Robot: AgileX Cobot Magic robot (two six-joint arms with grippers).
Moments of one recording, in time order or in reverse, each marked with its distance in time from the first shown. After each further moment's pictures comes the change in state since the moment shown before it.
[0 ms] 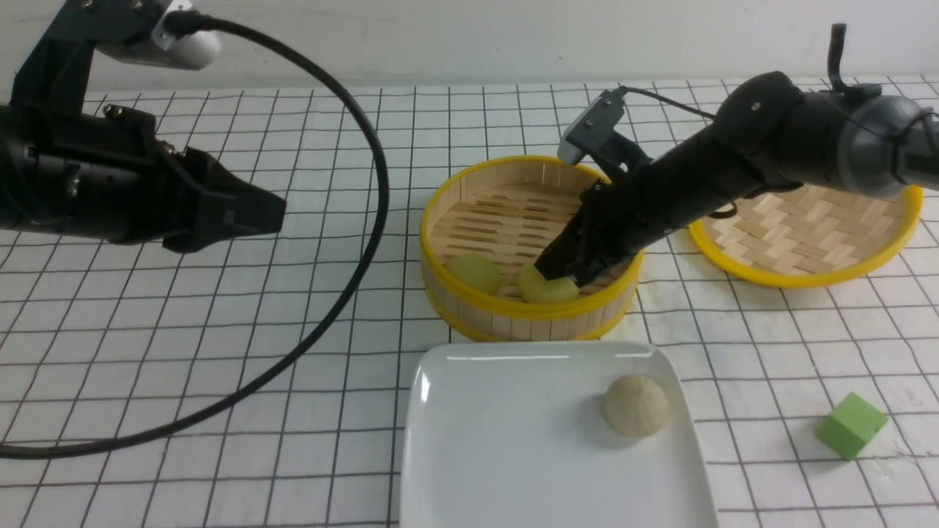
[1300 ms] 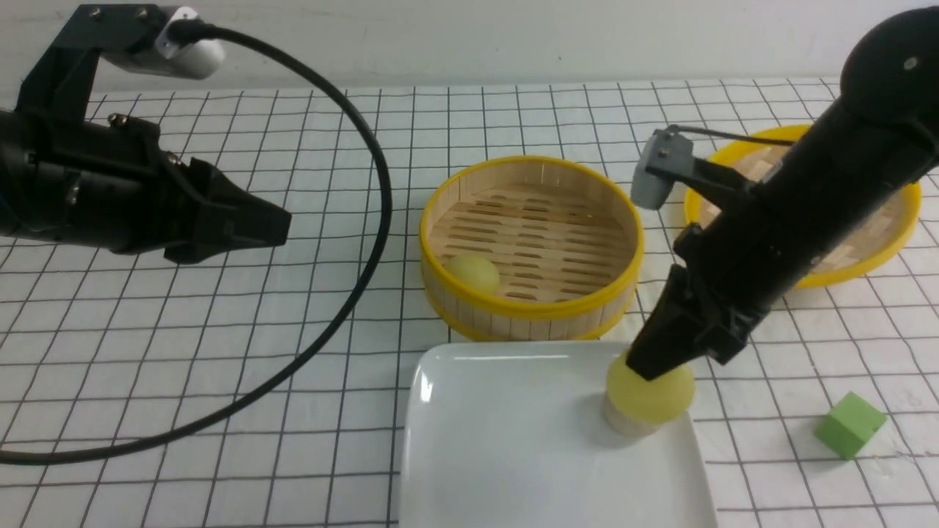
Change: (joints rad) right arm 0.000 -0.380 0.271 -0.151 0.429 0.140; left arm 0.000 0.000 0.000 0.004 0.040 0.000
